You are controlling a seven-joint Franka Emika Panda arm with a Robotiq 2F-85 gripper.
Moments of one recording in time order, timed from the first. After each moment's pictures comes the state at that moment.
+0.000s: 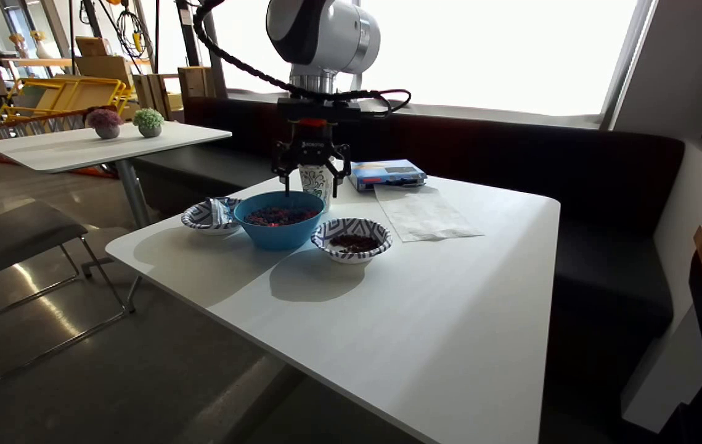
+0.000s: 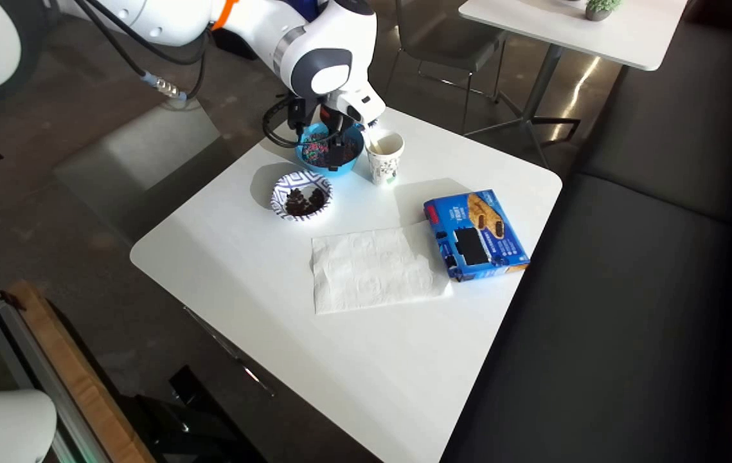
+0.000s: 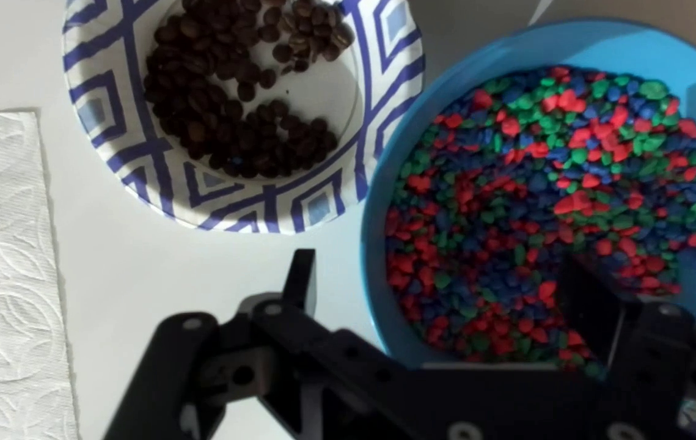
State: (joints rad) arm 0.07 0.95 -0.06 -1.34 0.28 2.20 0.60
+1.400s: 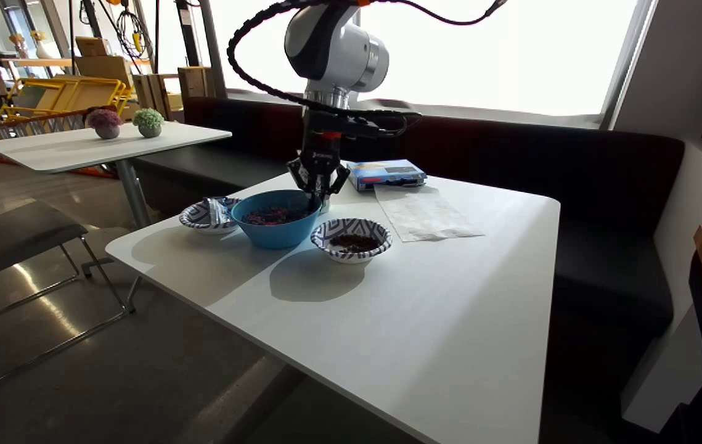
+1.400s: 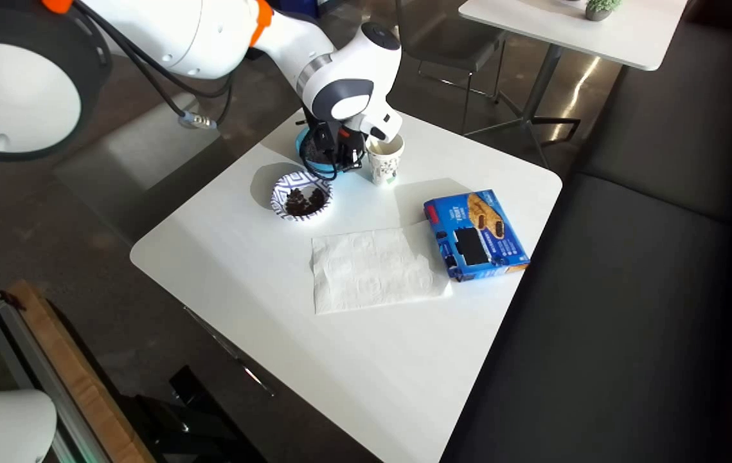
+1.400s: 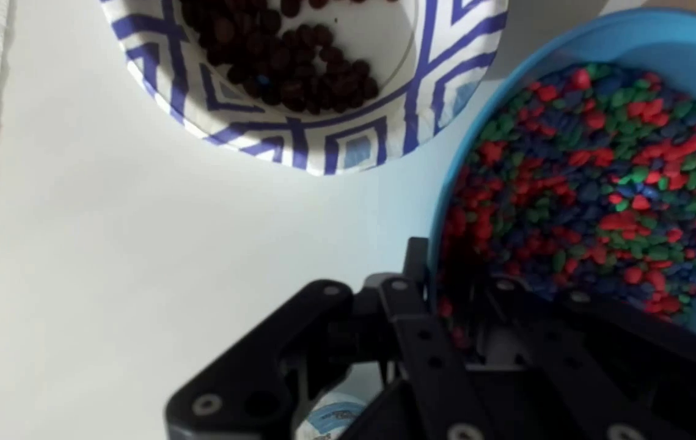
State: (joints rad) arm -0.06 1.03 0.04 -1.27 0.30 2.20 0.26
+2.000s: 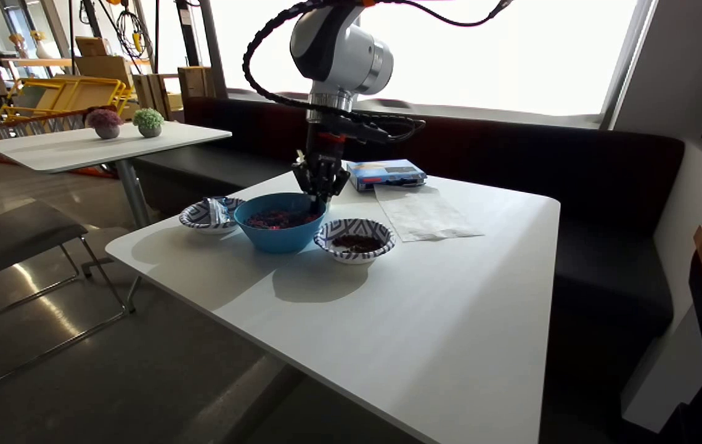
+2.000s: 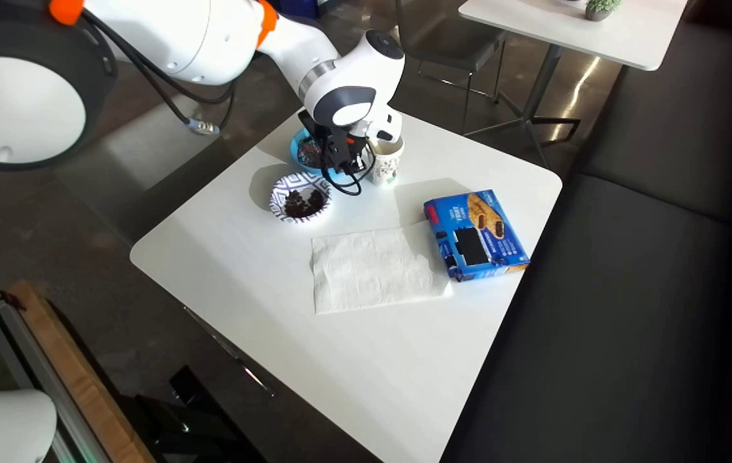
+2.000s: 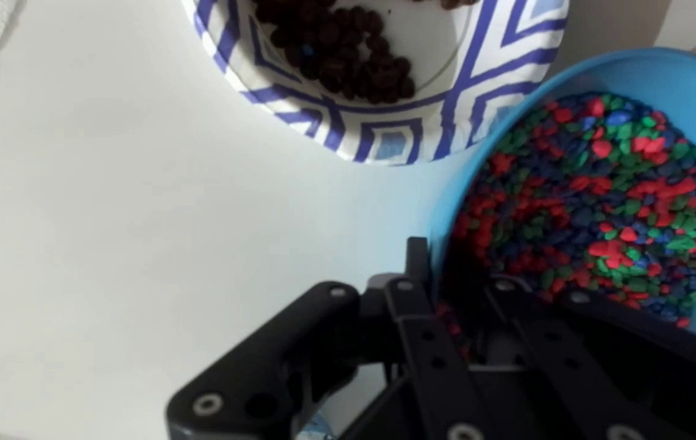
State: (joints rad) arm -0.10 1.03 0.08 -1.29 0.30 2.20 -0.03
